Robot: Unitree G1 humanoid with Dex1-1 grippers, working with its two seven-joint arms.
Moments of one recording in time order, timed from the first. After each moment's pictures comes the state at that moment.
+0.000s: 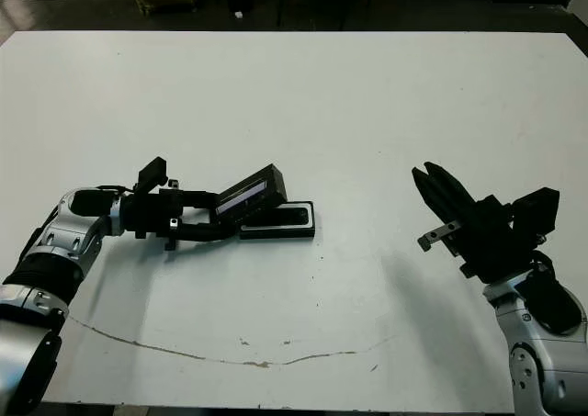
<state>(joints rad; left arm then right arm) -0.66 0.44 -0.17 0.79 -0.16 -0.14 -1.36 0.04 -0.46 -0.23 -0.31 0.45 0.15 0.51</state>
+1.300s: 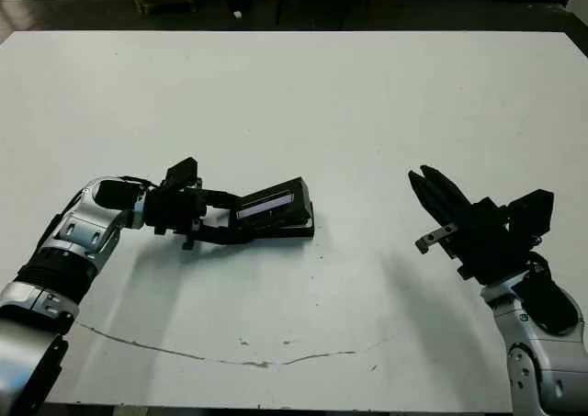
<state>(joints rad) -0.67 0.41 -0.26 0.65 -0.08 -0.04 -1.28 0.04 -0.46 -0.22 -0.30 0.45 0.14 0.51</state>
